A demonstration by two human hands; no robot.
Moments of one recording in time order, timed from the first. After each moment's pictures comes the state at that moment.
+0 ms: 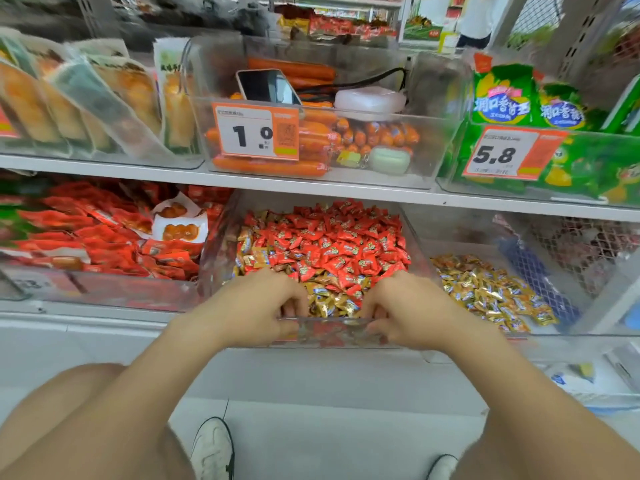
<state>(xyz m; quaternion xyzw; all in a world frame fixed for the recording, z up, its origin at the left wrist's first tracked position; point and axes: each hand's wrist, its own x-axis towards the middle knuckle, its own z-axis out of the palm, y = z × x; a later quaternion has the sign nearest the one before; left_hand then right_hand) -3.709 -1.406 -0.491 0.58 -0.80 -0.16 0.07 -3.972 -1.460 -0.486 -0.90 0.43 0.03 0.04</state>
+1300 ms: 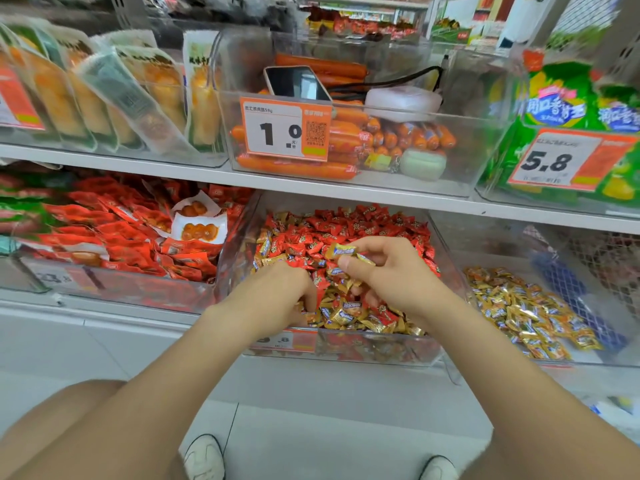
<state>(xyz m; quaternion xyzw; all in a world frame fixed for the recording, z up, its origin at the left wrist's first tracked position) -3.701 -1.435 -0.503 0.62 -0.78 -0.08 0.04 -3.912 -1.493 -0.490 -0.68 0.45 -0.32 0.48</state>
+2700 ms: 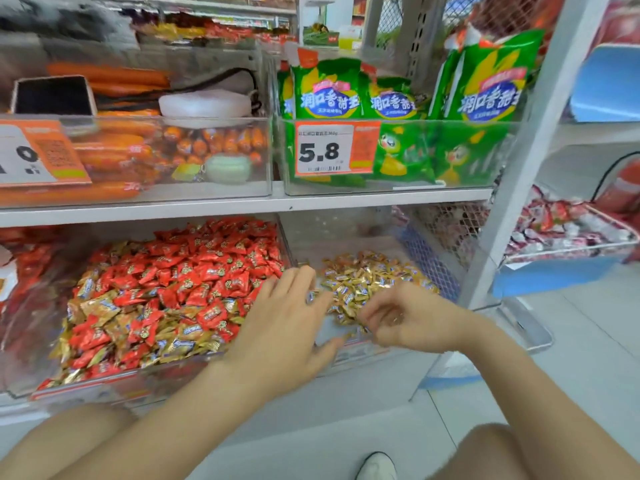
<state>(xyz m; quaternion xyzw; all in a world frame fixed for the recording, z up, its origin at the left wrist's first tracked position) -3.925 -1.446 -0.514 0.47 -0.87 0.08 0.17 -4.171 -1.477 -0.507 -0.75 0.55 -0.11 0.35</state>
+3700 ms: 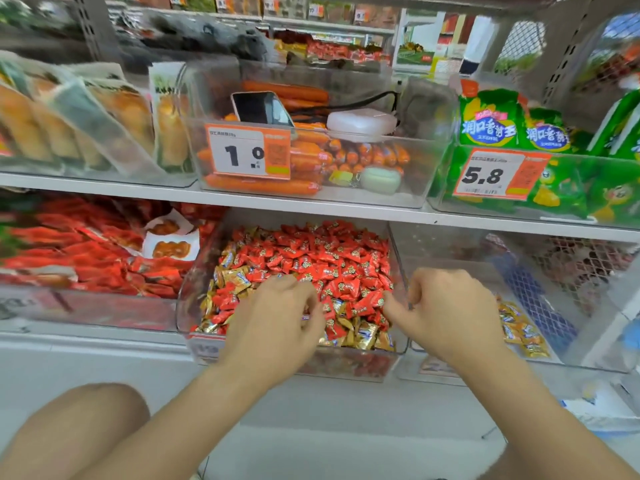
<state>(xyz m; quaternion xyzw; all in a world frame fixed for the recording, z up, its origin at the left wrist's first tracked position) -3.761 -1.395 -0.507 0.63 -0.73 0.04 0.28 -3.998 -1.449 -0.472 -0.76 0.62 -0.16 -0.10</state>
